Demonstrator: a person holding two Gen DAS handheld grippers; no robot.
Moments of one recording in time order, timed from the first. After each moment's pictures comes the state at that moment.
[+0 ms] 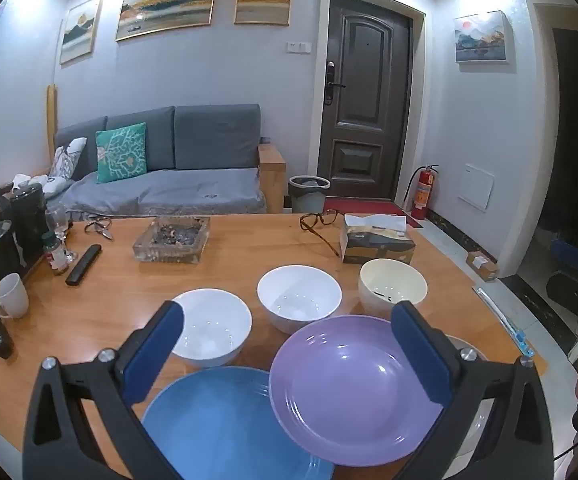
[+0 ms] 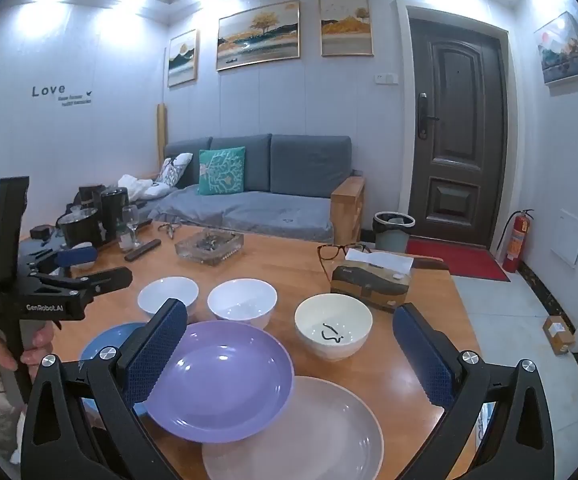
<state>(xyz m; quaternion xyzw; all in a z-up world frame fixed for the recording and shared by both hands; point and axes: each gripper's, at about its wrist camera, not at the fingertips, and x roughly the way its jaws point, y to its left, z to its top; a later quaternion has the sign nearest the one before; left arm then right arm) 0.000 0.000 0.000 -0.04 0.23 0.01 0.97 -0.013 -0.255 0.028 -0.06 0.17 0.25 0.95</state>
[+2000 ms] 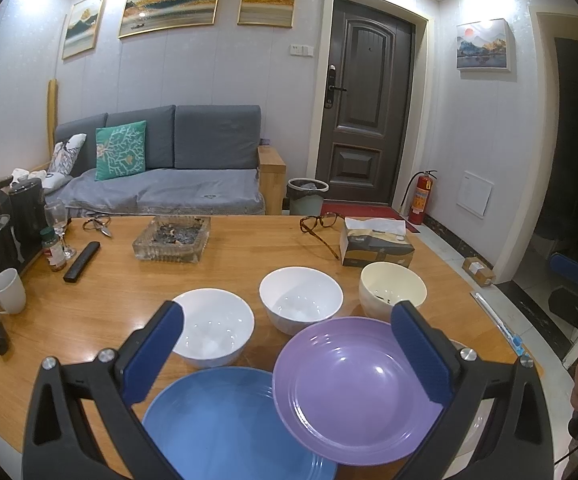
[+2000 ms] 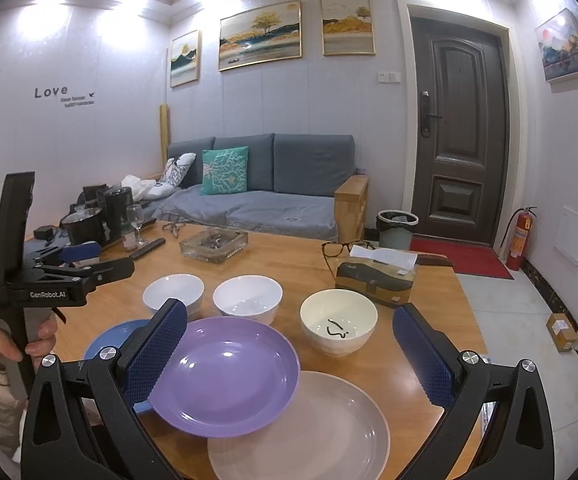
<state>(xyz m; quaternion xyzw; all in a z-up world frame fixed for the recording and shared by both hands) -0.002 0.007 0.002 -0.05 0.23 0.00 0.97 -0.016 -0.256 0.028 -0.05 0.17 0.26 0.95</state>
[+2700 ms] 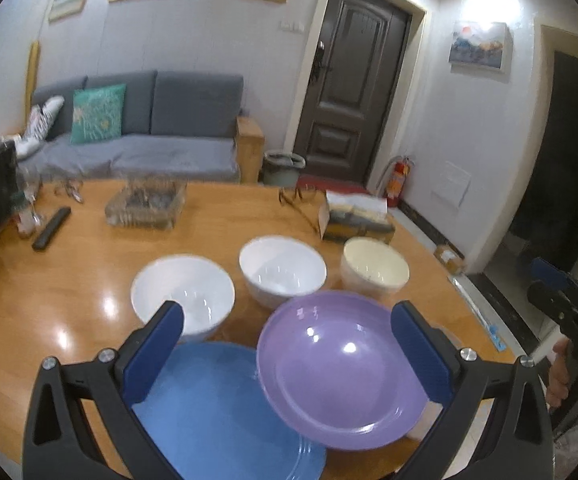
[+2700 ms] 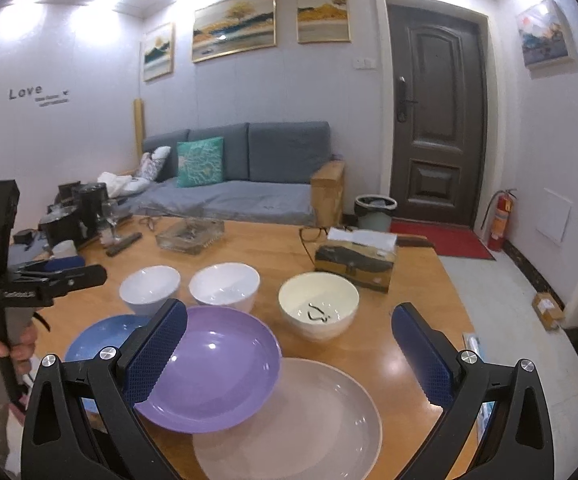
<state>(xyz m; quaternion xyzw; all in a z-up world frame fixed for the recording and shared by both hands) 0.010 0.029 -0.022 -0.10 0.28 -0.06 0.95 -0.006 -0.259 0.009 -0.04 0.20 0.21 0.96</state>
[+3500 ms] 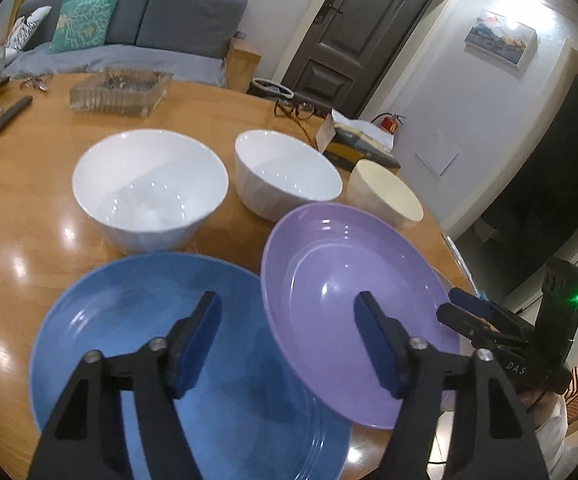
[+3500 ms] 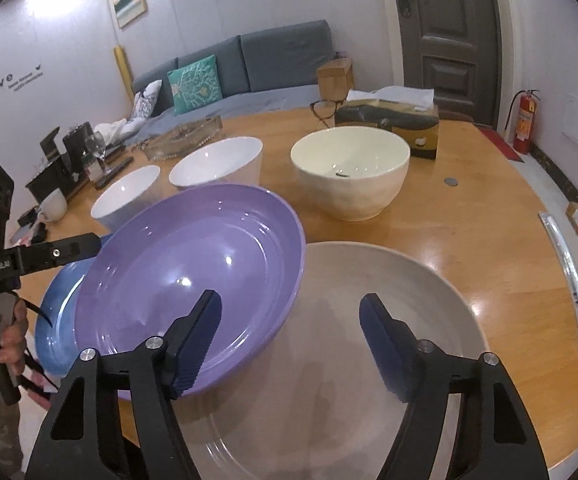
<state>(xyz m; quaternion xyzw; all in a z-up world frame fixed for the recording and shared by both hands) 0.051 0.045 -0.121 -0.18 0.39 -0.12 0.90 0.057 -0.233 -0.114 0.00 0.37 0.23 0.90</state>
